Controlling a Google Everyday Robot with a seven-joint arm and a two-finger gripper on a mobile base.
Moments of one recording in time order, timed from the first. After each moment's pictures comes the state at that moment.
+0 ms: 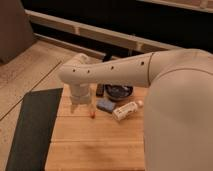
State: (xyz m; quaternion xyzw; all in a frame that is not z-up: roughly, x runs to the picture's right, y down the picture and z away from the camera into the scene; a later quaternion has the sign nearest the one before) arm -0.108 0.103 0.703 -0.26 0.23 0.64 0.68
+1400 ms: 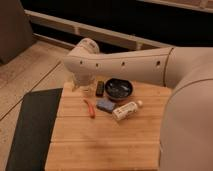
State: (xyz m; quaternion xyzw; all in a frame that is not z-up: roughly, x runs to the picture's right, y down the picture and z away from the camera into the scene) arm -0.109 -0.008 0.709 -0.19 0.07 0.63 0.75
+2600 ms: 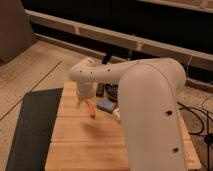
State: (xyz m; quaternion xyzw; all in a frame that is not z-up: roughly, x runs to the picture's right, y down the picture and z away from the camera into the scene) arm -0.106 0.091 0.828 -0.29 0.19 0.57 0.75
